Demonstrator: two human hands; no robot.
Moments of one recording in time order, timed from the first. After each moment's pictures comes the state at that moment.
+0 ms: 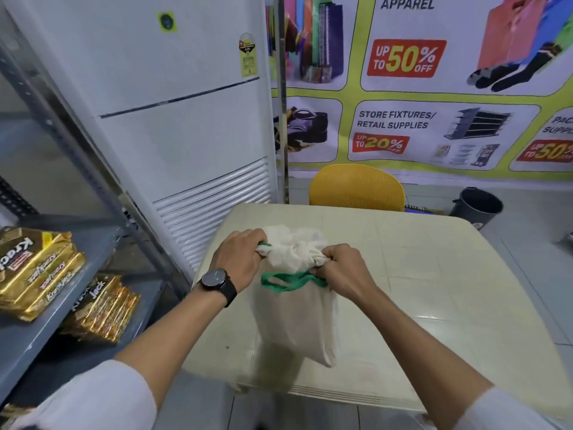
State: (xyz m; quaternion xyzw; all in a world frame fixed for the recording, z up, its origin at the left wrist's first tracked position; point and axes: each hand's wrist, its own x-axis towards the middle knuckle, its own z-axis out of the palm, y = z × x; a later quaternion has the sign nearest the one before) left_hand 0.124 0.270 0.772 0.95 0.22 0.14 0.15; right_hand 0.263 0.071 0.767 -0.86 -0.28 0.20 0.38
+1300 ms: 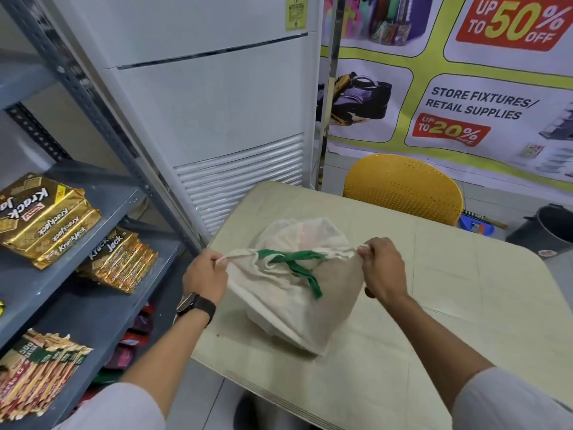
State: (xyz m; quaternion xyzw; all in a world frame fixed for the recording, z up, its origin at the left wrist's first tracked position) left_hand 0.122 0.305 0.662 0.74 0.59 0.18 0.26; right_hand 0.415 0.101 0.668 -0.88 -0.33 0.09 0.33
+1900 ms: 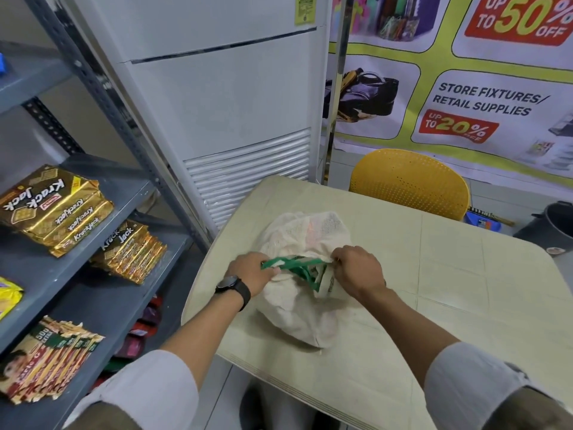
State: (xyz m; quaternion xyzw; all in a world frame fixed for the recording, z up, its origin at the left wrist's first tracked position) left_hand 0.153 0.270 0.681 0.81 0.49 -0.02 0.32; right_hand 0.365 0.123 0.664 -0.86 -0.49 0.11 0.11
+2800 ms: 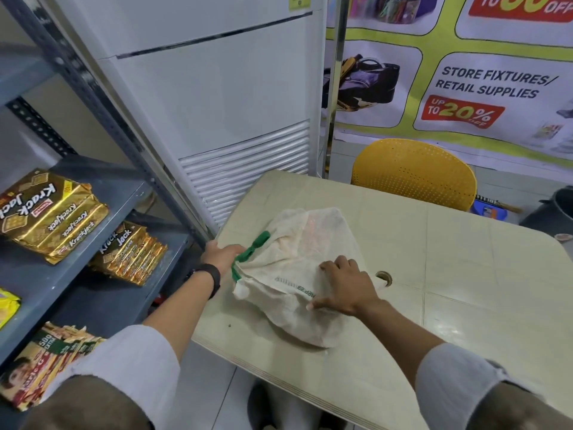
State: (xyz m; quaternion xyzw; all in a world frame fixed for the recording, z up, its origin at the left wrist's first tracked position) left_hand 0.130 0.337 0.664 0.55 0.66 0.08 0.51; right_hand 0.345 0.119 0.627 -0.83 -0.49 0.25 0.03
